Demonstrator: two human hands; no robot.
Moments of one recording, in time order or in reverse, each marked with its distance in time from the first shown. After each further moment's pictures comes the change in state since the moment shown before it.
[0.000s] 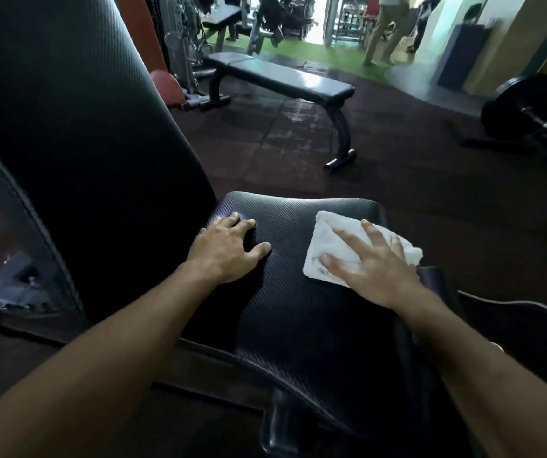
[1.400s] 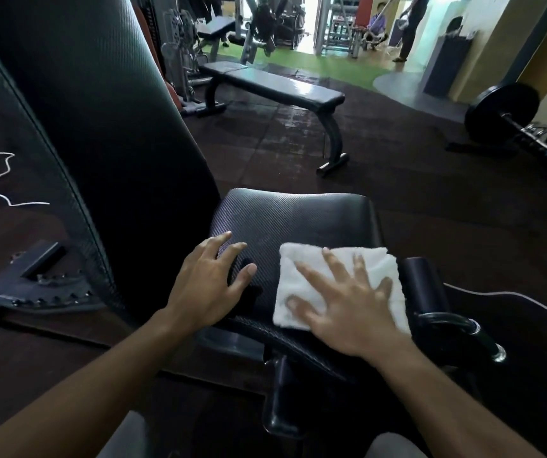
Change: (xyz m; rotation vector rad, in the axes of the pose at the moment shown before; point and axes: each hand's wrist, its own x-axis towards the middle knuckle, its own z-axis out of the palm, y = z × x) left_hand -0.099 -0.027 0.017 -0.120 0.264 0.159; right_hand -0.117 -0.058 0.016 -0.229 -0.012 -0.137
